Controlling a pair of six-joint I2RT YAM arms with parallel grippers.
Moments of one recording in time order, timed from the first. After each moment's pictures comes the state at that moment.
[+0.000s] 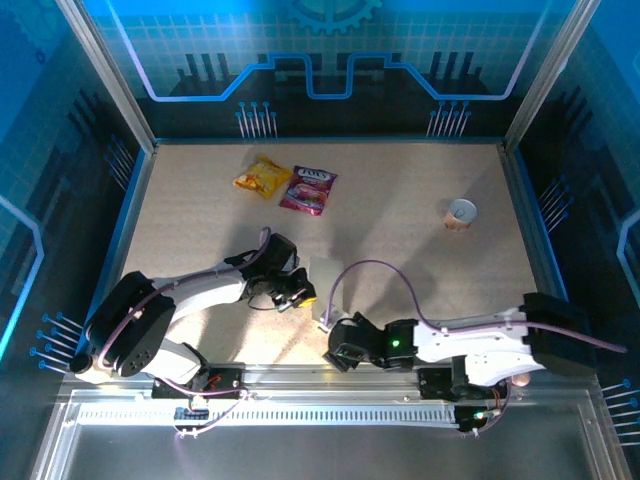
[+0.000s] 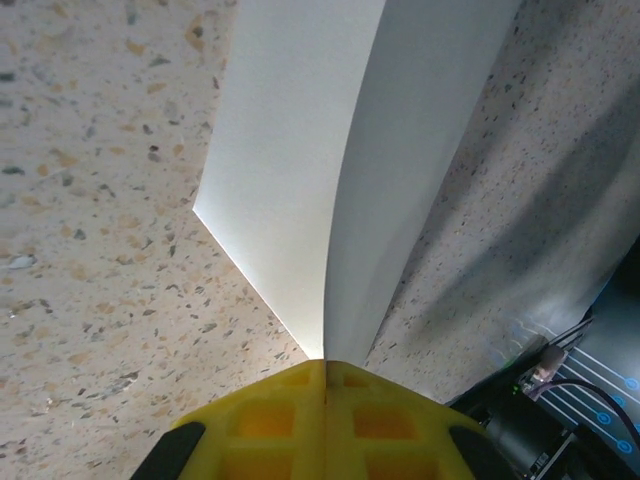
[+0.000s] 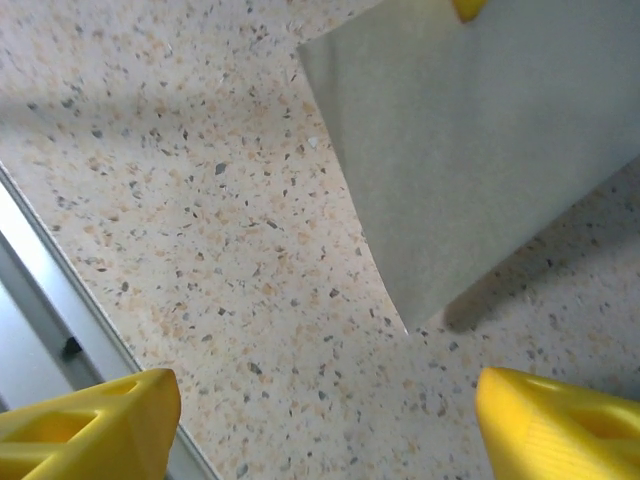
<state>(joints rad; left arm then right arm) -0.62 1.46 0.69 -0.26 0.47 -1.14 1.42 1.33 0.63 -0.37 0.38 0.41</state>
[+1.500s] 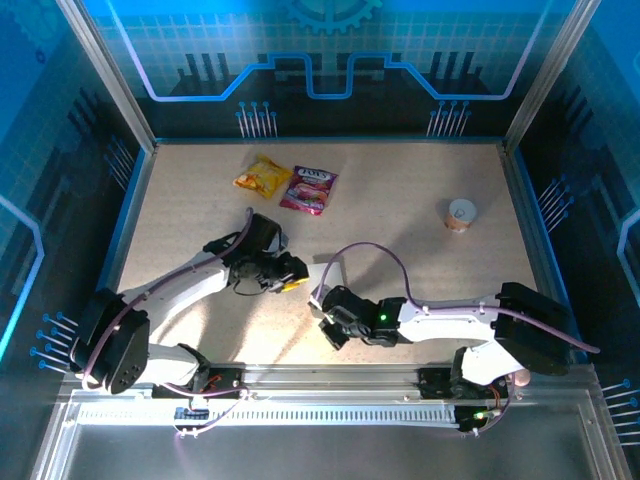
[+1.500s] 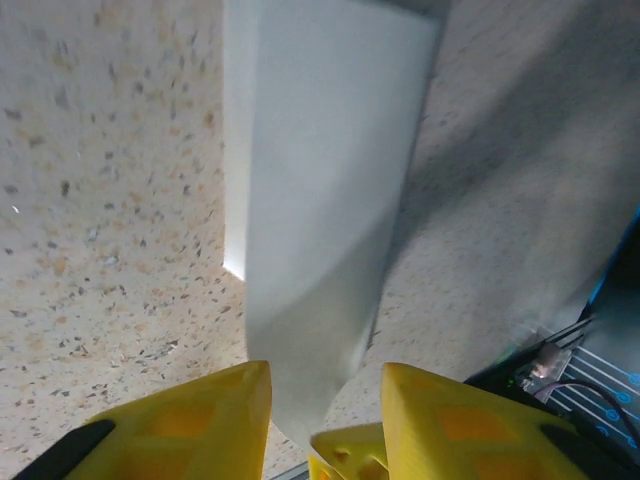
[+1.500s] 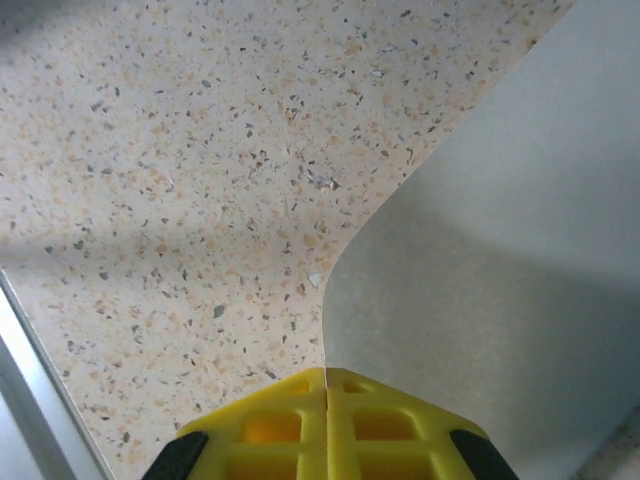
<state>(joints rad) -0.51 1.35 0.83 -0.51 0.45 -0.93 1.17 1.42 0.65 -0.15 0.06 0.33</state>
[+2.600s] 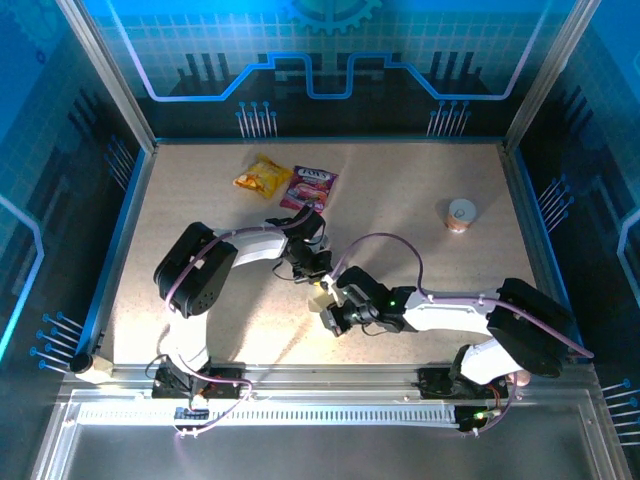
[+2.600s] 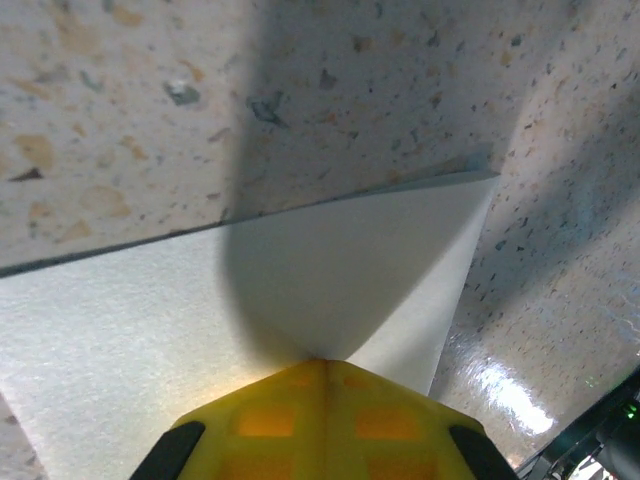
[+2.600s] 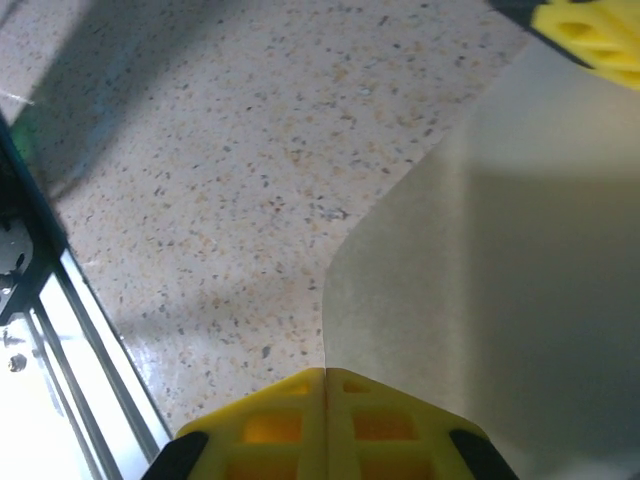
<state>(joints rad) -0.59 1.94 1.15 -0.50 0.50 -0.71 0.99 1.43 0.59 -0.01 -0.22 0.52</state>
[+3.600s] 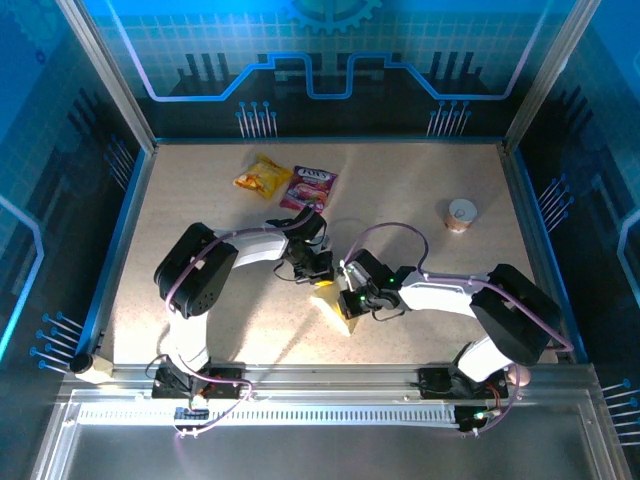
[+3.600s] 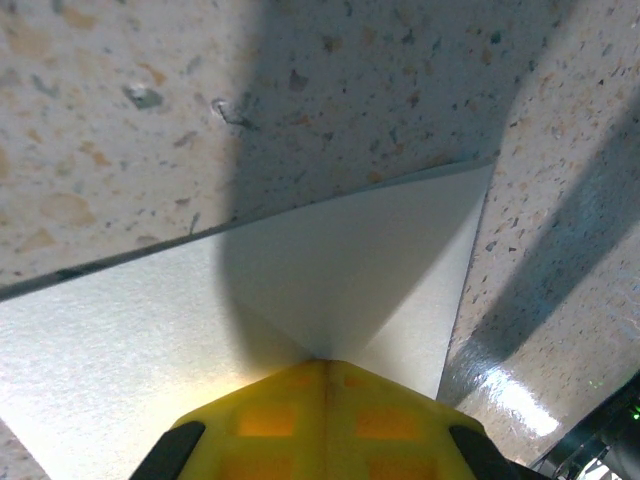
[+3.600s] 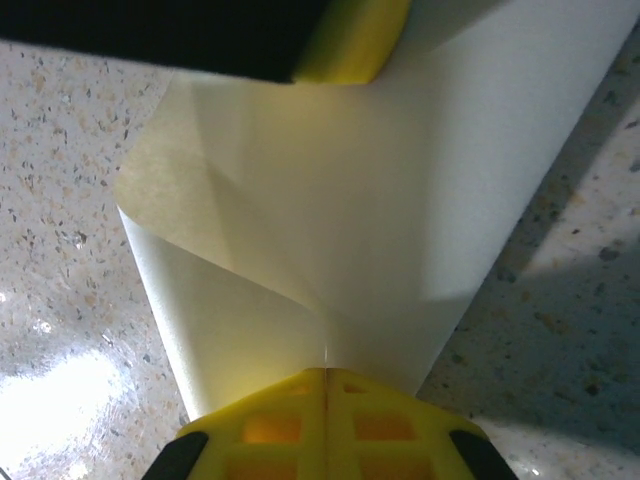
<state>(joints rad) -0.59 1.93 1.14 -0.48 0.49 -0.71 0.82 1.53 0.68 -0.23 -0.21 0.51</state>
